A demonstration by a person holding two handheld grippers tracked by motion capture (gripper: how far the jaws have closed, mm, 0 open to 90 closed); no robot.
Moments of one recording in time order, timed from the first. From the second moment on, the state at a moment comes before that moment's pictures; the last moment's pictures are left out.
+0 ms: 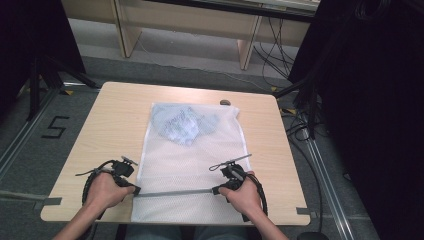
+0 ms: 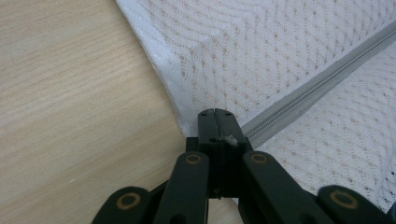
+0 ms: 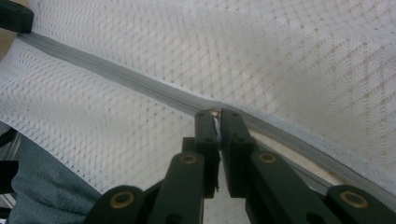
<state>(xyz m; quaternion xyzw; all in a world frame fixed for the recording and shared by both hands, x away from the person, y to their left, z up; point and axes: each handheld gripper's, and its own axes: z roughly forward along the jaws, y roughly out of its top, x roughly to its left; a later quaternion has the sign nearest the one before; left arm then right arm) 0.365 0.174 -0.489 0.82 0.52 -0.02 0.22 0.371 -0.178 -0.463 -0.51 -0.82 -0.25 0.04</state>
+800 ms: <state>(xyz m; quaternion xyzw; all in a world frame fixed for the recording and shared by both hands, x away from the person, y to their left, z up) 0.365 0.174 -0.489 0.82 0.53 -0.03 0.22 0.373 -0.187 -0.462 -0.52 -0.82 -0.24 0.04</state>
